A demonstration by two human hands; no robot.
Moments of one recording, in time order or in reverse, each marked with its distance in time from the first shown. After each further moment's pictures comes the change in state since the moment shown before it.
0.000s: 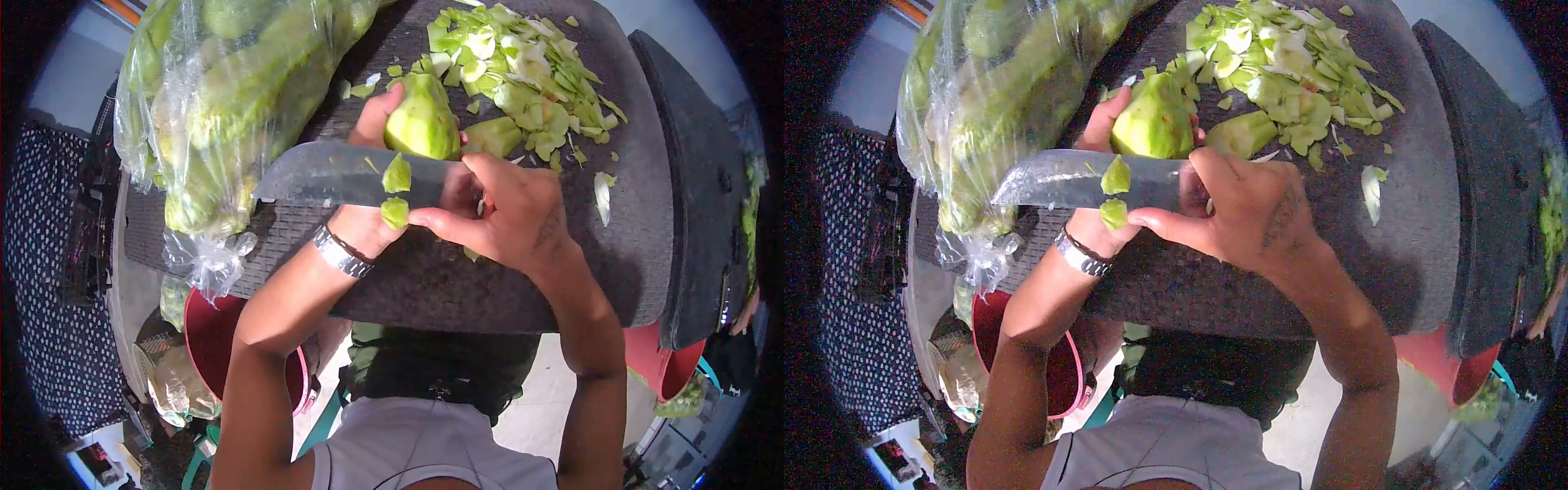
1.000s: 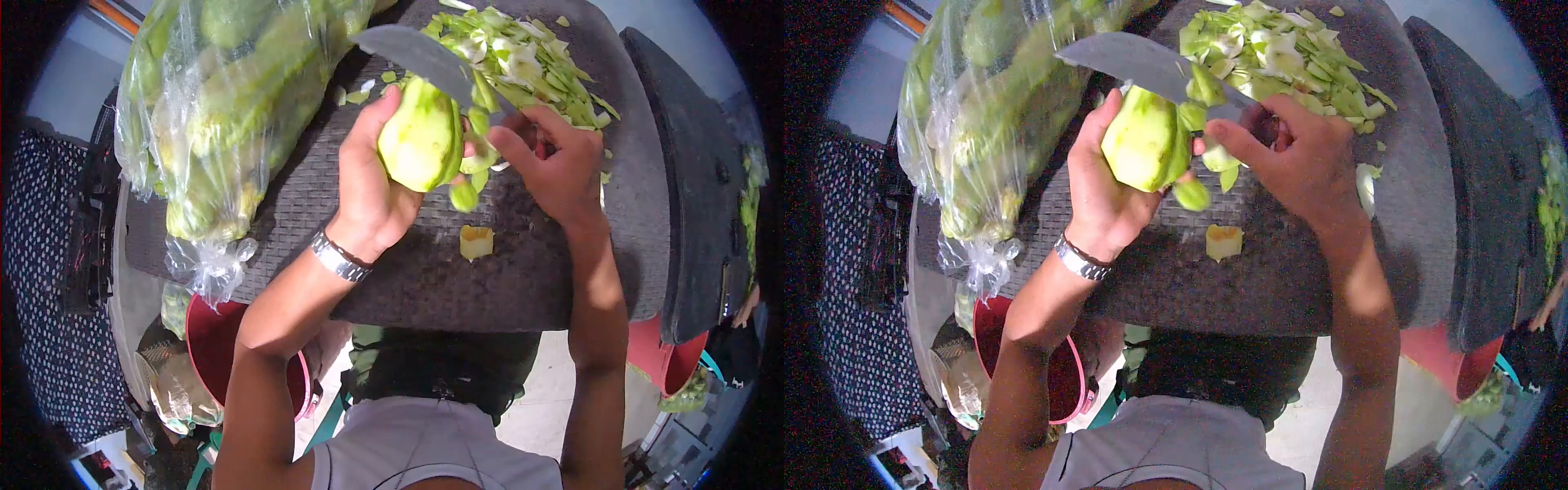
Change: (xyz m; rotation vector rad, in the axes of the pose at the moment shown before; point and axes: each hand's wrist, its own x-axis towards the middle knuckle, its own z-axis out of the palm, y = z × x) left_hand -0.008 0.003 0.013 0.089 -0.066 0.124; right_hand 0.018 0.027 -0.035 0.019 0.187 0.371
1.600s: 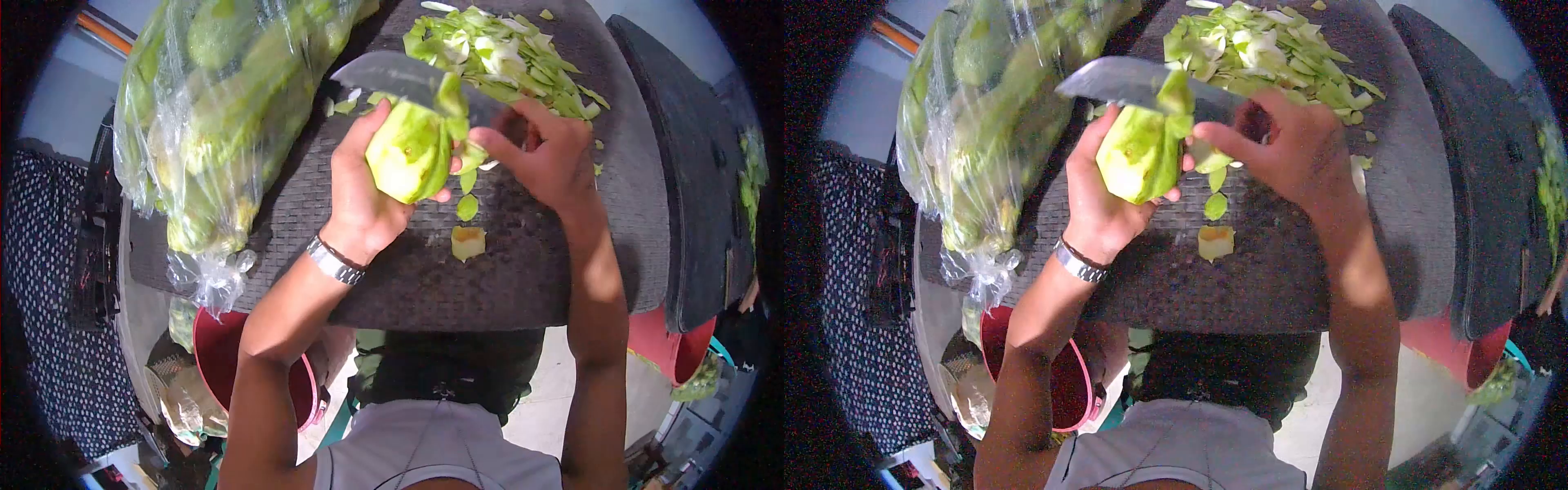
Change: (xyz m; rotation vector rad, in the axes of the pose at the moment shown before) left_hand 0.006 -0.003 -0.013 -0.036 -0.024 -0.180; right_hand 0.004 0.019 -0.006 -0.092 0.015 -0.159
